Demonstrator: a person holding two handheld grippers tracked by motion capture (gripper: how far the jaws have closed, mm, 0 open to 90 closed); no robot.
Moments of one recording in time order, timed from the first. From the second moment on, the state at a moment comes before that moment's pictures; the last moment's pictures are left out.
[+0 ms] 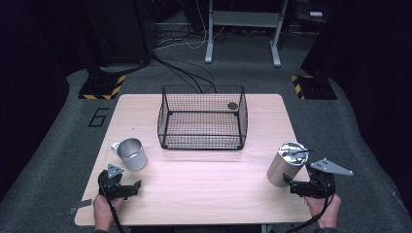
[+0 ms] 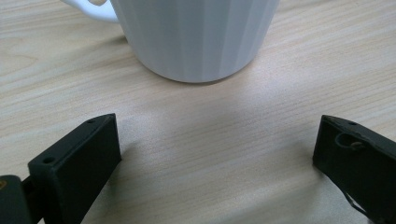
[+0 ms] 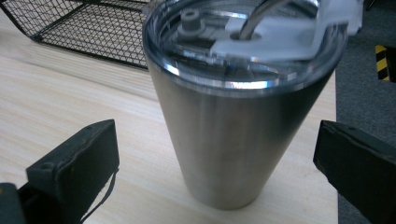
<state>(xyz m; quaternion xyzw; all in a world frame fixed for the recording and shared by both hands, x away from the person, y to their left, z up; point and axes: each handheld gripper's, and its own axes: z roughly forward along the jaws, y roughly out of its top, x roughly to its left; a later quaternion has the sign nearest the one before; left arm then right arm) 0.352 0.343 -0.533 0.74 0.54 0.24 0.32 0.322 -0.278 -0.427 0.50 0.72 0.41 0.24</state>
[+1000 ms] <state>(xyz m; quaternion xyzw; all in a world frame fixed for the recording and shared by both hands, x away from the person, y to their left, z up) 0.352 0.343 -0.532 0.74 0.55 0.24 0.32 0.365 -0.260 -0.419 0.51 0.72 0.38 0.28</state>
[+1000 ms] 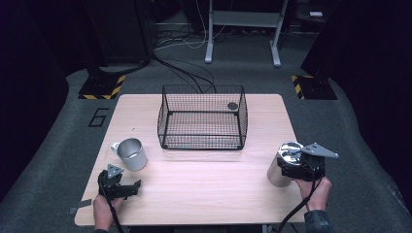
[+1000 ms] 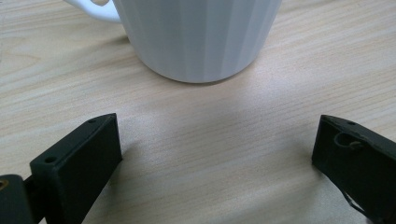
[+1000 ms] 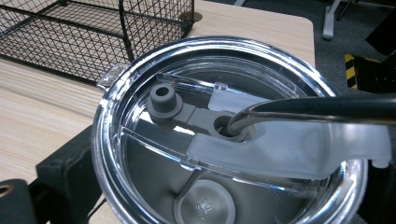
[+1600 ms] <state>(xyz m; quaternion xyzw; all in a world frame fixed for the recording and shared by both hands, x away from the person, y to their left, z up) 0.359 0.347 -0.532 0.75 0.53 0.23 0.32 0.365 -0.260 -0.418 0.51 0.72 0.38 0.28</state>
